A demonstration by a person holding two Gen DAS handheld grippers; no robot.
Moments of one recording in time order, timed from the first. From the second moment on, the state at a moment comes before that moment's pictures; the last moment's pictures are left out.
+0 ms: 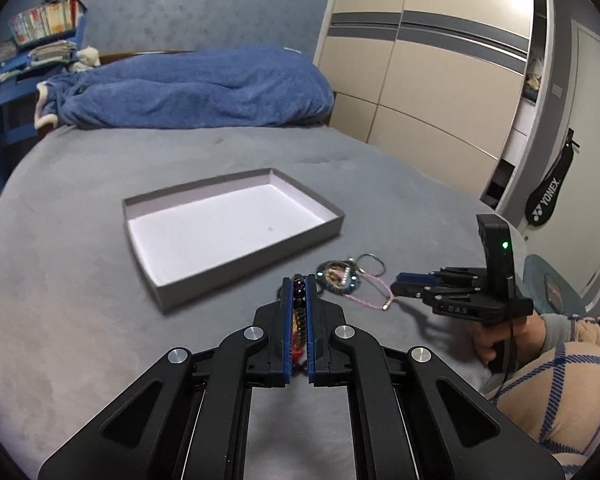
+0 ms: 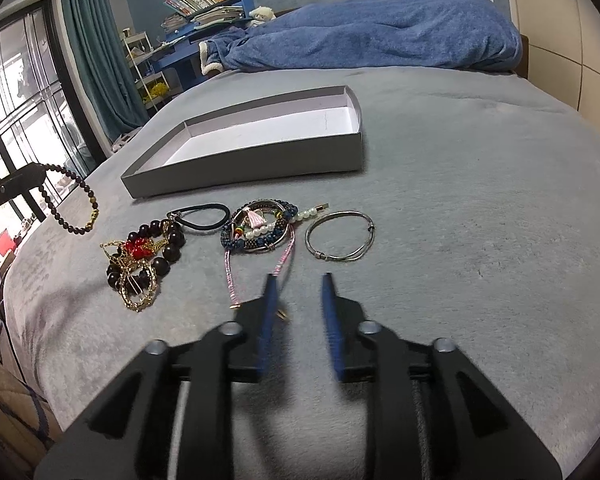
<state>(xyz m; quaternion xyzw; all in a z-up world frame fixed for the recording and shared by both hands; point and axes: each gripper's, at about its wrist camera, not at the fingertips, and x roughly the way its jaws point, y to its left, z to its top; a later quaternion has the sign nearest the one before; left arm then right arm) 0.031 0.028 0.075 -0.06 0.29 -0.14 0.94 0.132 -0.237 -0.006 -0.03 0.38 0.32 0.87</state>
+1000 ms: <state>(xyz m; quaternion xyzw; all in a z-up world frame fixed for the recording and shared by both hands) 0.052 0.034 0.087 -0.06 0.28 -0.13 0.95 0.135 -0.257 0.071 0.00 0.32 0.36 0.88</state>
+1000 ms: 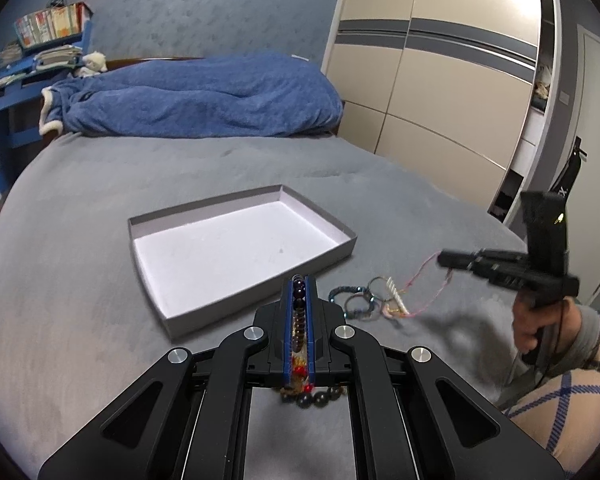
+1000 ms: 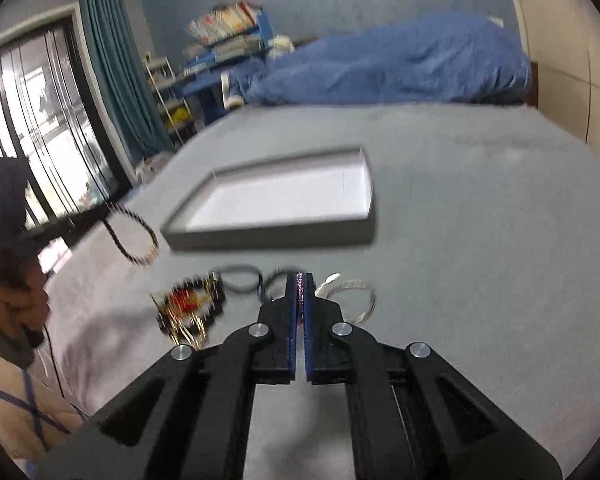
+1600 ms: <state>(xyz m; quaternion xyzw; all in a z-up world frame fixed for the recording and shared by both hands) 0.108 0.043 0.101 -0.07 0.27 -0.13 0.95 0.168 -0.262 0.131 0.04 0.26 0.36 0.90</state>
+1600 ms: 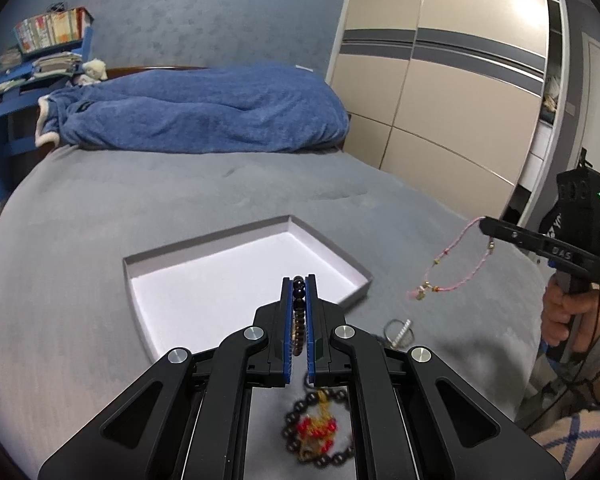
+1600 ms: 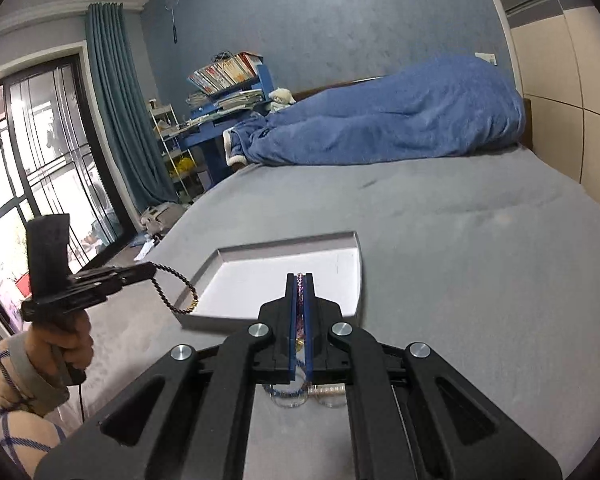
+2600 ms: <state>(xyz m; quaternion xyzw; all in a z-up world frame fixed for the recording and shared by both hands) 0.145 0.072 0.019 -0.07 0.33 -0.03 0.94 0.281 -0.120 0.021 -0.06 0.41 0.32 0.85</state>
